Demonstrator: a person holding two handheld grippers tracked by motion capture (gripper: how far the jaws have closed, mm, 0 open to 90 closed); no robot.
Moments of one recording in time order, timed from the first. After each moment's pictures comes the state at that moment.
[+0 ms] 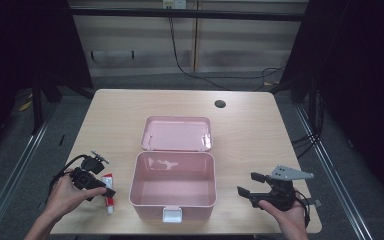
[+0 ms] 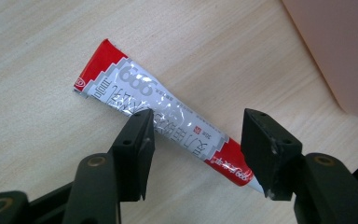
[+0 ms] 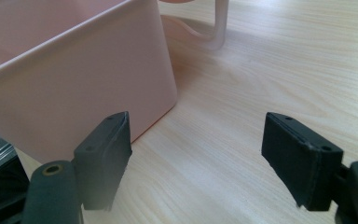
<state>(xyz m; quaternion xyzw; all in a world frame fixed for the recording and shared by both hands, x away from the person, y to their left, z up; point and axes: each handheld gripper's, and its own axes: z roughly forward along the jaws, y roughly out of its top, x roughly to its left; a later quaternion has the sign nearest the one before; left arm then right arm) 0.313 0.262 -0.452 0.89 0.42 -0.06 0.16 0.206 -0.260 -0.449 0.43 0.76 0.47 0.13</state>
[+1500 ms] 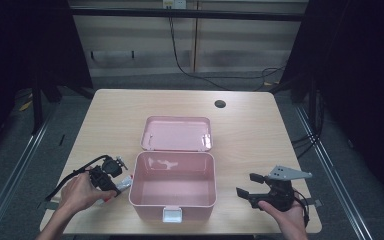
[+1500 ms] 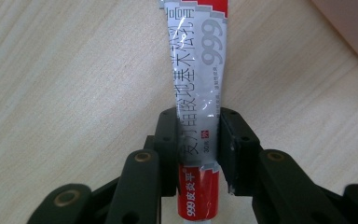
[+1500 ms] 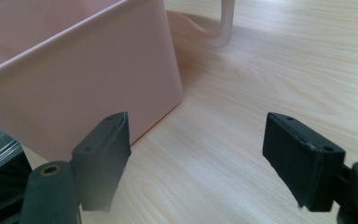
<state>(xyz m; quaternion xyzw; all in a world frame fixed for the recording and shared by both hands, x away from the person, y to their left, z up) 0.316 0.217 -0.463 0.94 0.32 0.00 0.07 0.206 -0.258 -0.450 0.42 0.76 0.47 0.12</state>
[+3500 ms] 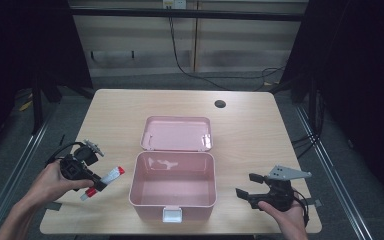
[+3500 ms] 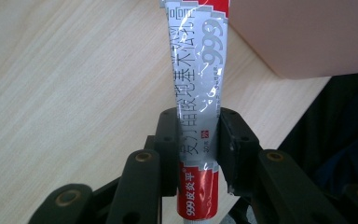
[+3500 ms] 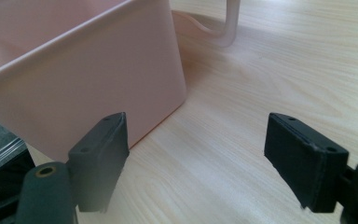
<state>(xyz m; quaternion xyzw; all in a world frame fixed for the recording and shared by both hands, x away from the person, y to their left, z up) 0.318 0.266 -0.394 0.93 0.31 -0.08 0.16 0.207 -0.257 -0.449 0.42 0.77 0.47 0.12</state>
